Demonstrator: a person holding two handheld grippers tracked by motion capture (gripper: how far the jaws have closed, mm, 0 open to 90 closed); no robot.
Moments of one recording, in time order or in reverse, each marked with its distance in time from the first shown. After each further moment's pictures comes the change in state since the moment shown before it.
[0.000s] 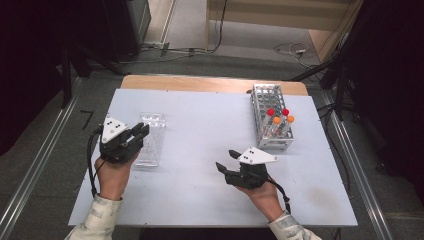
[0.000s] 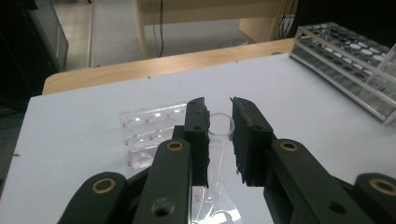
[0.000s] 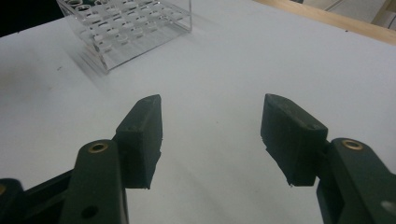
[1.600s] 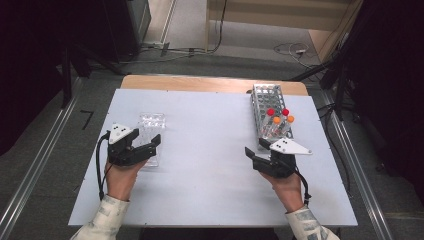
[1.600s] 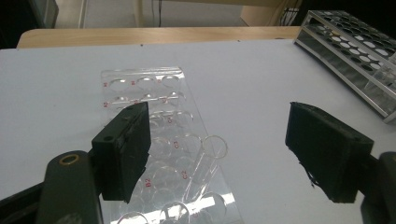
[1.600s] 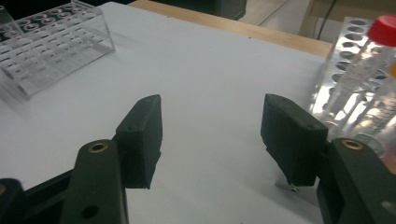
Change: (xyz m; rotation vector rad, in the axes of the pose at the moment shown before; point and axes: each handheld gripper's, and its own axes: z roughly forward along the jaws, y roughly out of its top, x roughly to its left) left arm 0.003 -0.019 0.017 0.037 -0.015 -0.134; right arm -0.061 -0.005 -0.037 -0.066 -0.172 0.096
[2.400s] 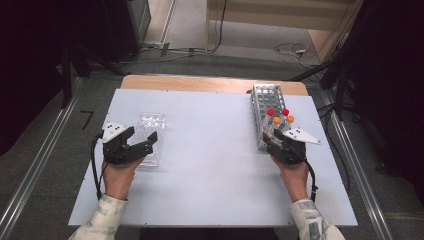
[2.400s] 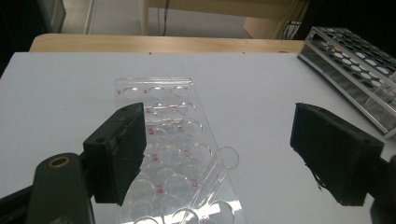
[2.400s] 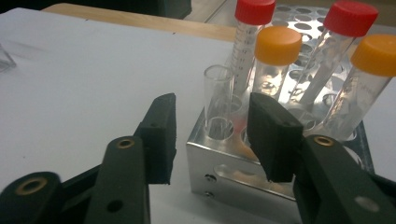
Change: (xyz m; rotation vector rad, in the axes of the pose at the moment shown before) left arm 0.006 0.004 -0.004 -0.030 0.008 -0.035; right arm -0.049 -0.005 0.019 0.000 -0.193 0.103
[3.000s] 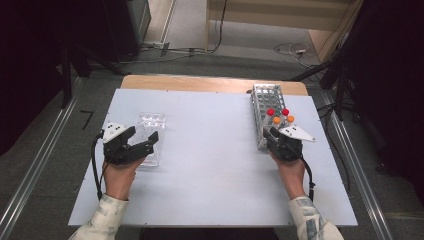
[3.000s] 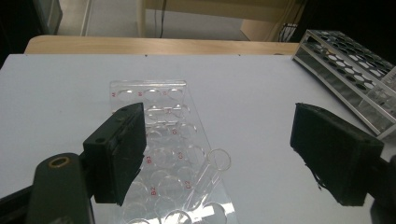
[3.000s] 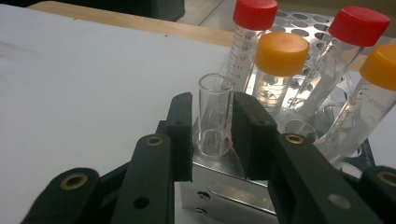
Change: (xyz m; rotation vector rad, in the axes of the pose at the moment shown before) left arm -0.003 0.001 -0.002 -0.010 -0.015 -0.008; right arm 0.001 0.001 0.013 -0.010 -0.034 -0.024
